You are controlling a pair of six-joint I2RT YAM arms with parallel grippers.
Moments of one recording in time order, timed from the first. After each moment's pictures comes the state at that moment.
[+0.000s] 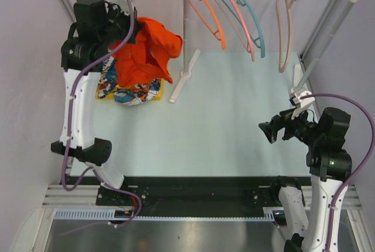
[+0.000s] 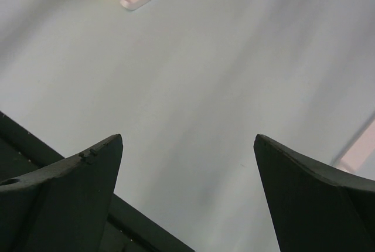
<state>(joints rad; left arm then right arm) -0.23 1.72 2.44 -0.97 0.17 0.21 -0.20 0.62 1.05 -0.87 -0.71 -0.25</state>
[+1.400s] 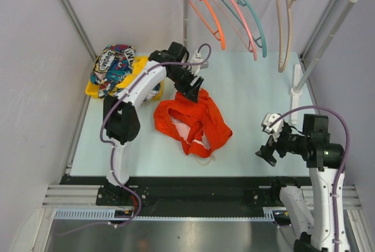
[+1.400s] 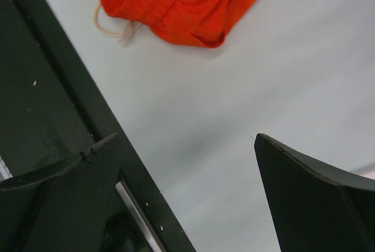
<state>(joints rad) -0.50 2.12 2.06 -1.09 0.50 0.35 -0.14 0.65 0.98 -1.24 -0.80 -0.94</state>
